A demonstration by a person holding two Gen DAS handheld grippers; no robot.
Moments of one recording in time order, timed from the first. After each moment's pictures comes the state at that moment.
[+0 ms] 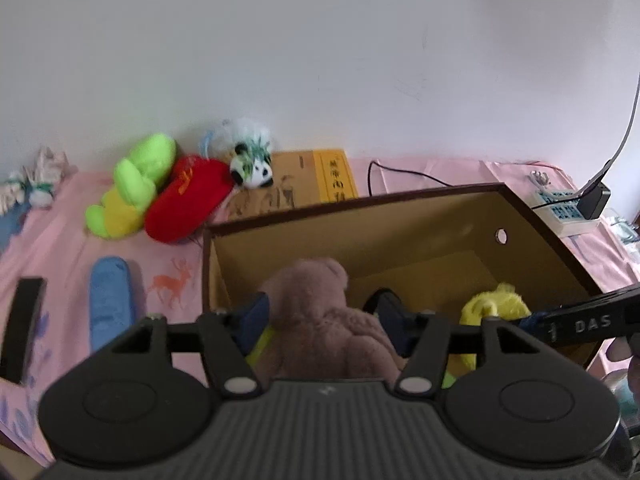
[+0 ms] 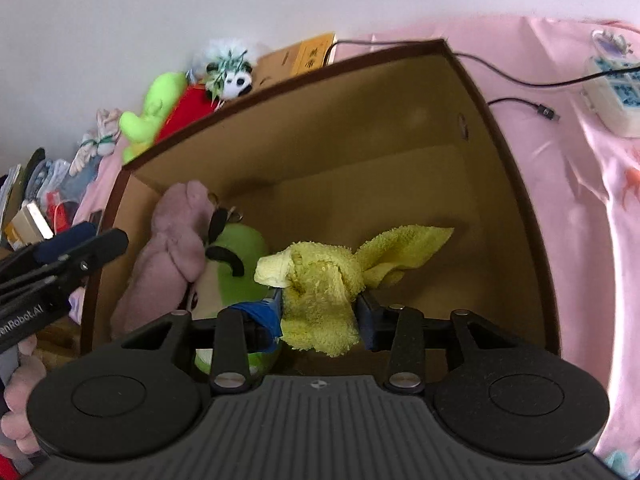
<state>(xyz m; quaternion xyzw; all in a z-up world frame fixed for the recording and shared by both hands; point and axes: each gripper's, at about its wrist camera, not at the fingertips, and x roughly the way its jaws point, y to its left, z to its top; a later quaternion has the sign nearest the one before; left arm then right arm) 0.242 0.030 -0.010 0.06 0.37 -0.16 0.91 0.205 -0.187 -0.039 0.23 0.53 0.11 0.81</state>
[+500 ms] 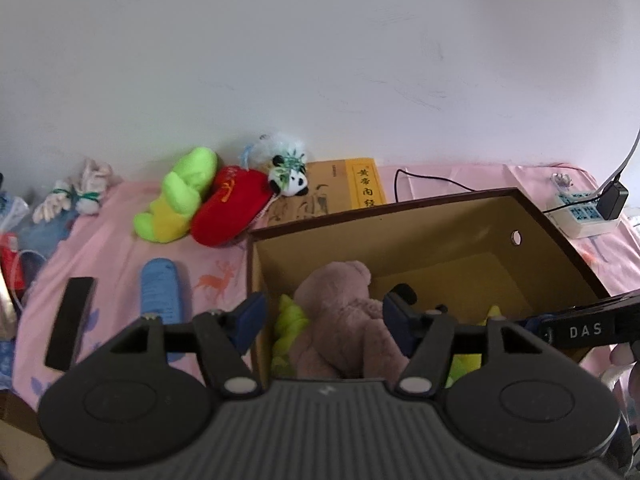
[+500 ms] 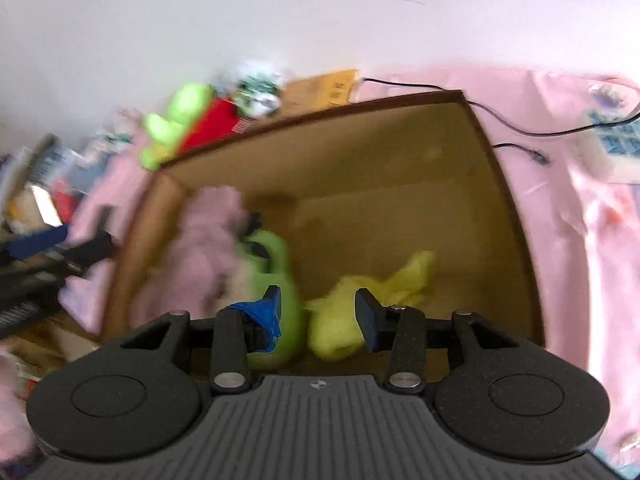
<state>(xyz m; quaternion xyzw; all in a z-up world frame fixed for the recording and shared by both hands) 0.209 0.028 0.021 0.08 0.36 -0.10 0.92 0.172 -0.171 -0.003 0.20 0.48 0.12 0.85</state>
